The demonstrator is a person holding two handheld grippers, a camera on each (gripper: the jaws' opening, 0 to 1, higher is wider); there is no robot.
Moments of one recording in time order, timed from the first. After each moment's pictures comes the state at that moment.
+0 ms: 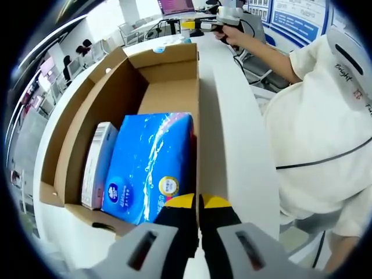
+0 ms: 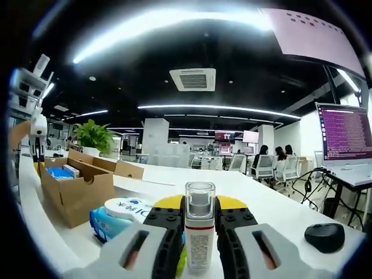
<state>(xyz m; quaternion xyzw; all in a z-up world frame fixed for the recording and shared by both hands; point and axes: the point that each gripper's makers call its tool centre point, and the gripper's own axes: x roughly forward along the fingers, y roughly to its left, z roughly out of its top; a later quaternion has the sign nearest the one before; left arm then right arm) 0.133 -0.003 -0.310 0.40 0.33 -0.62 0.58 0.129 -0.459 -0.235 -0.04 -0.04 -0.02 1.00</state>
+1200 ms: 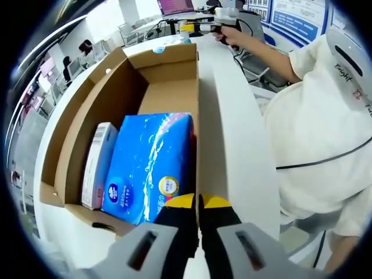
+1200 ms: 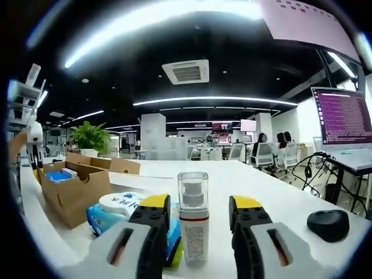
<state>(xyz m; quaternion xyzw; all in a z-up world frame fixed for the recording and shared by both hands) 0.135 -0.003 -0.311 0.40 0.33 -0.62 0.58 0.135 -0.477 -0.251 0.00 -0.01 -0.02 1.00</state>
